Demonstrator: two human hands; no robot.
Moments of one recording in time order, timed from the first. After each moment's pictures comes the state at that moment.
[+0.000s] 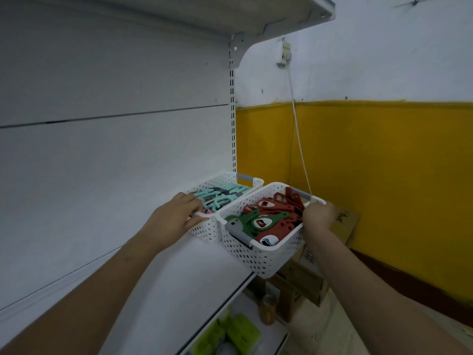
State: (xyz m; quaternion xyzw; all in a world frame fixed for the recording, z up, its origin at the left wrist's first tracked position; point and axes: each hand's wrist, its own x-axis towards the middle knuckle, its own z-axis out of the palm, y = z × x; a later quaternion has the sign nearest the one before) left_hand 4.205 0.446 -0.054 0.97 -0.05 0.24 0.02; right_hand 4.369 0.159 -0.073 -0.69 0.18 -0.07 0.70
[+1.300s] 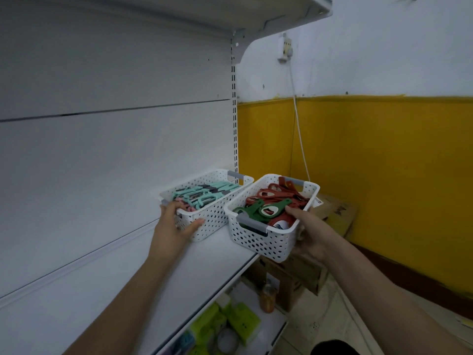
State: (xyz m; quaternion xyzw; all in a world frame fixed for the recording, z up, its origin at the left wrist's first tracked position) left_hand 4.167 0.410 -0.102 0.85 0.16 0.32 0.39; right_hand 4.314 0.131 -0.093 -0.64 0.03 0.24 0.73
